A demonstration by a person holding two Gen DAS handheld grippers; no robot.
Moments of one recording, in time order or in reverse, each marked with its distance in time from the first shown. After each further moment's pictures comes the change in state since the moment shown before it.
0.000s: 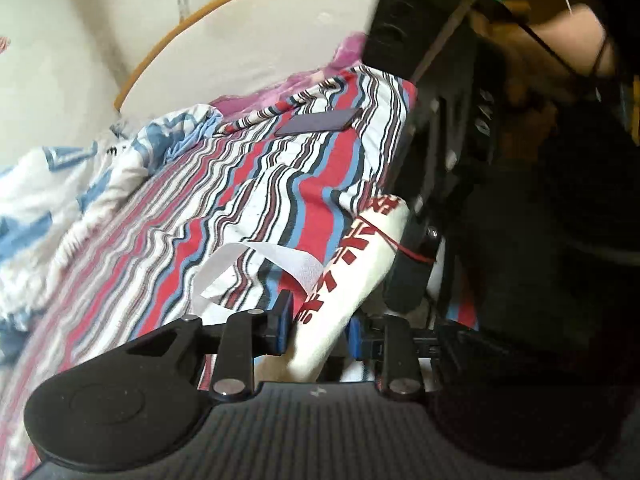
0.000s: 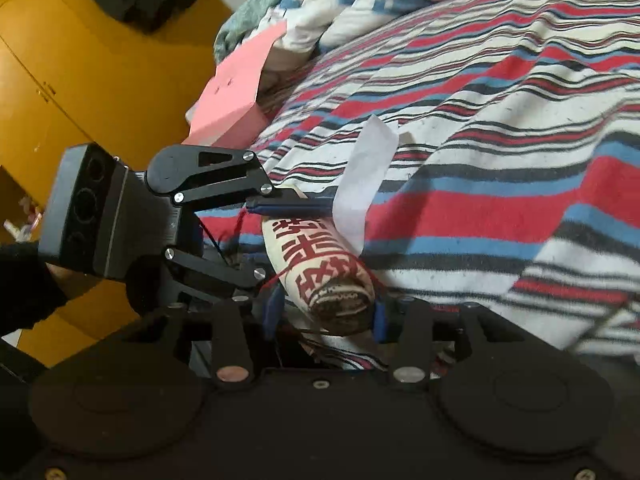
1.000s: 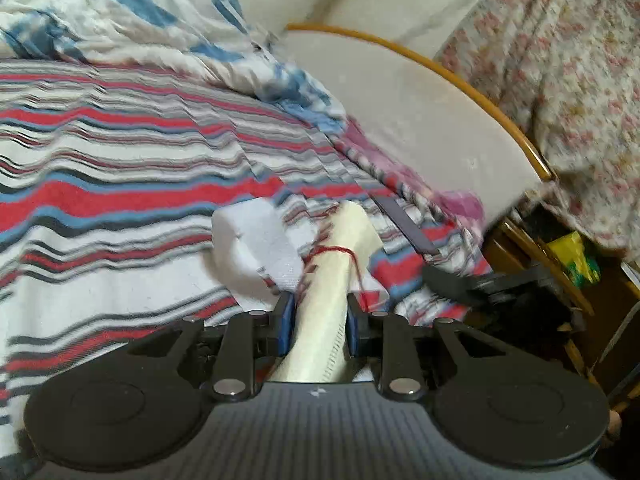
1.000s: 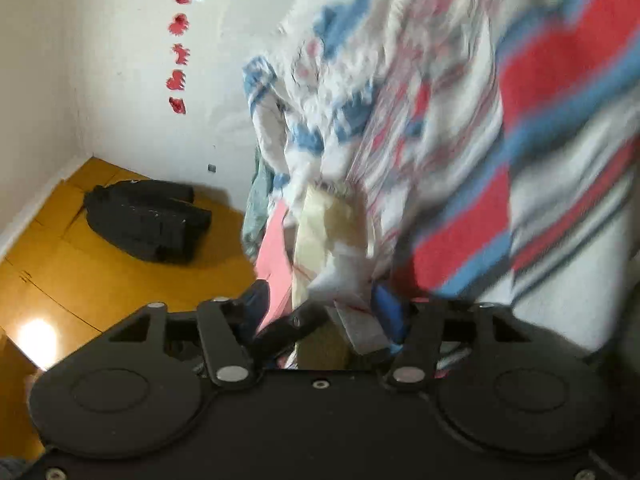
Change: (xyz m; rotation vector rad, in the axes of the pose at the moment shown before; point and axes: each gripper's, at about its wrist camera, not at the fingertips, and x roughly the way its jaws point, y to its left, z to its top) left arm 0.006 0.082 -0.054 -0.993 -0.197 -0.066; right arm -0.002 -0.030 -0.040 0.523 -0.568 0.202
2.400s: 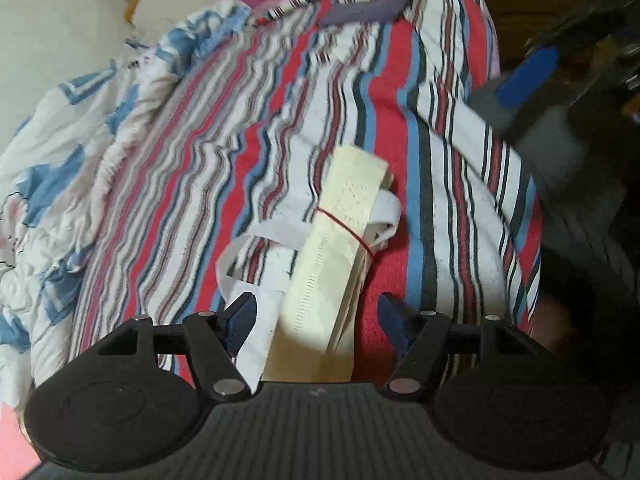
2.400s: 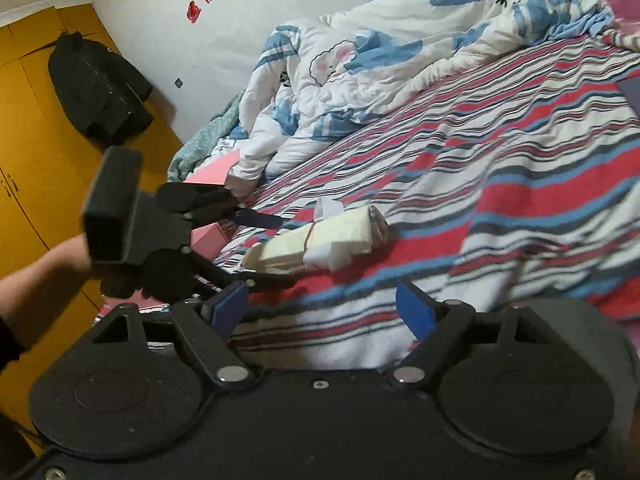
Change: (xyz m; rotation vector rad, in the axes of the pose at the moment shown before) left arm 0.032 -0.103 -0.007 1.063 0.556 0.392; right arm -0.065 0.066 -0.031 -0.548 0.074 -0.287
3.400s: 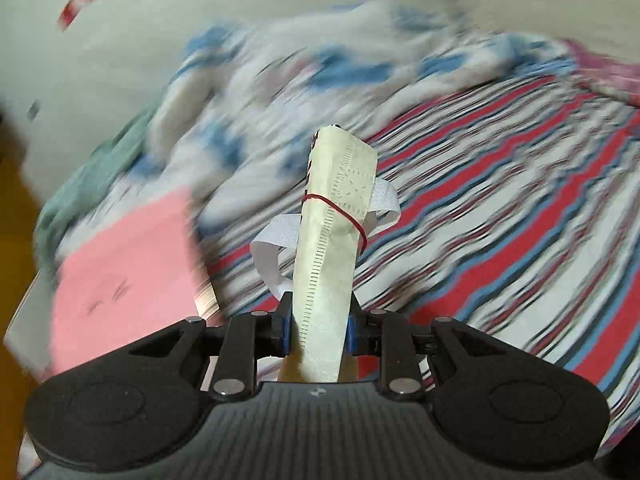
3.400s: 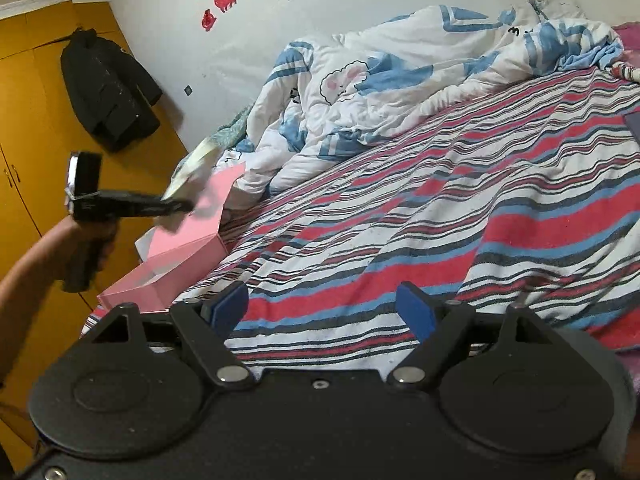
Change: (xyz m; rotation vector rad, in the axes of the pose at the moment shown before) left arm -0.112 0.134 -0.127 -0.780 0.090 0.542; right arm 0.010 0.000 0.005 -0.057 -0.043 0.011
